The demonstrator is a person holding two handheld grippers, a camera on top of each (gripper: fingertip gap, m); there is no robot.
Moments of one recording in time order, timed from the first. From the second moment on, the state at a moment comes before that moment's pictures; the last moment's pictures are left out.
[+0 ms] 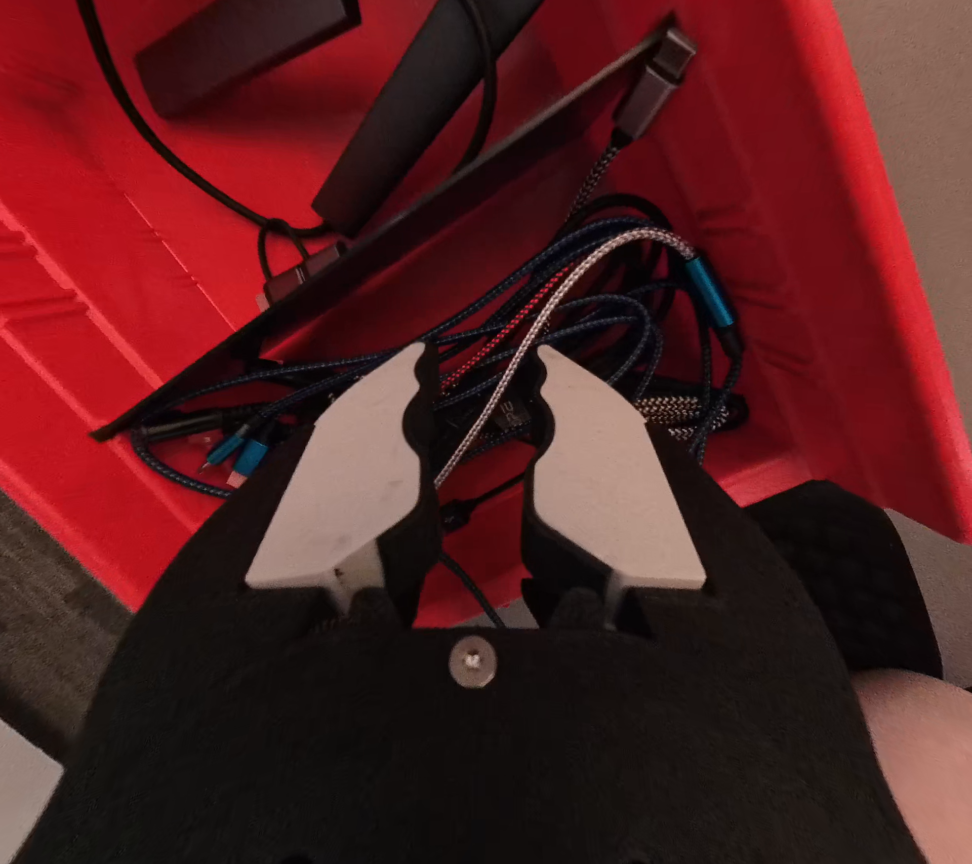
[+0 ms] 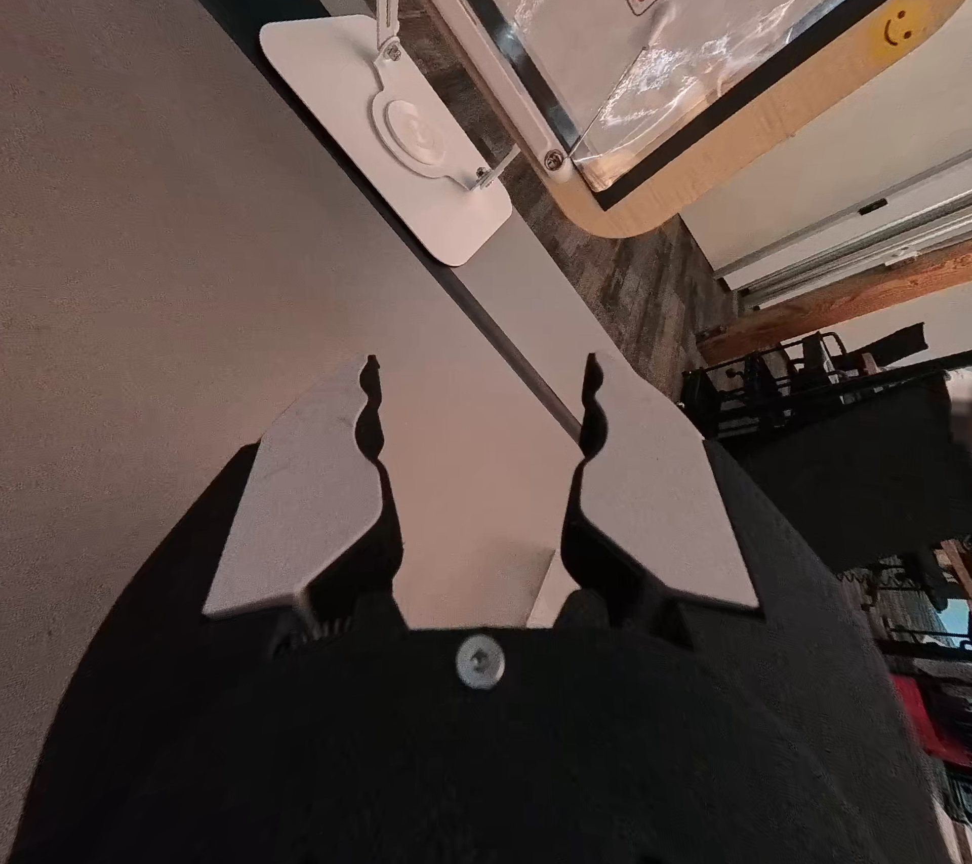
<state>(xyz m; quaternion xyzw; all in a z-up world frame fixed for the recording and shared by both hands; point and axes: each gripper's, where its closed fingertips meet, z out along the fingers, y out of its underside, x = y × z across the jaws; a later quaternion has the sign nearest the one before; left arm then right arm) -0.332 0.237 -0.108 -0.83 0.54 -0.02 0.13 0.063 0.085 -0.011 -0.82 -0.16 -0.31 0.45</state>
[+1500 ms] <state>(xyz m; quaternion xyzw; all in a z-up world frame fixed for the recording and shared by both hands) -0.031 0.021 -0.097 -0.59 0.74 -0.19 0.27 0.147 0.026 0.051 -0.81 -0.01 -0.32 0.49</state>
